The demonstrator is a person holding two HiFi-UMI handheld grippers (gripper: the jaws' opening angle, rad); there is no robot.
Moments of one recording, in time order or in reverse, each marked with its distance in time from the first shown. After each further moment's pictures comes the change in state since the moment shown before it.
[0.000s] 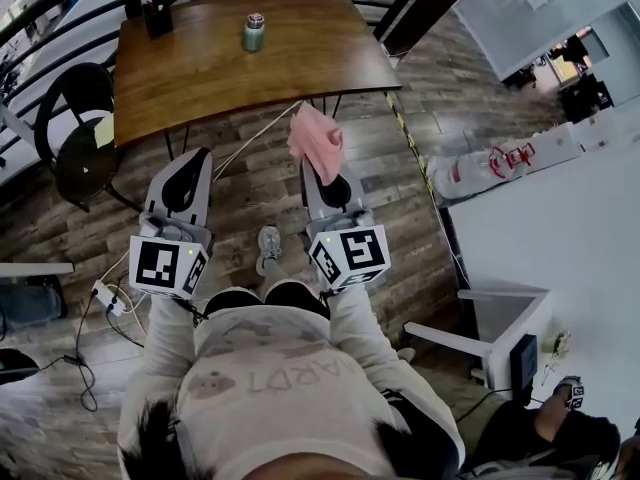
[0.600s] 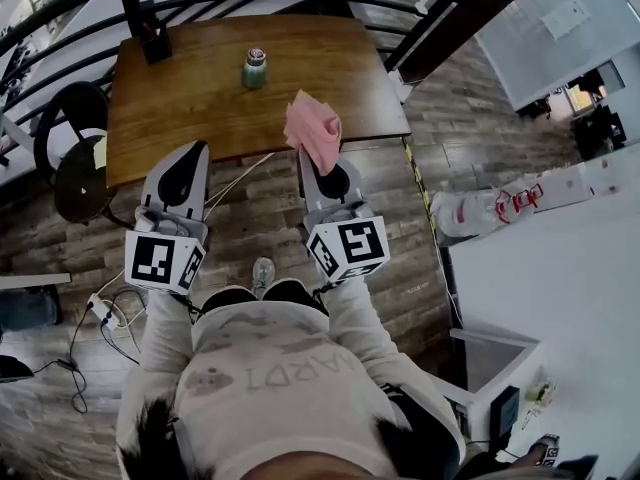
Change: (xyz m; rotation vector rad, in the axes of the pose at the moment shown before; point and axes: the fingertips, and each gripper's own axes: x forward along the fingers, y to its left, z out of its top) left arm 0.159 0.064 0.013 0.022 -0.033 0.086; right arm 0.154 -0.105 0.030 -0.012 -0.034 0.101
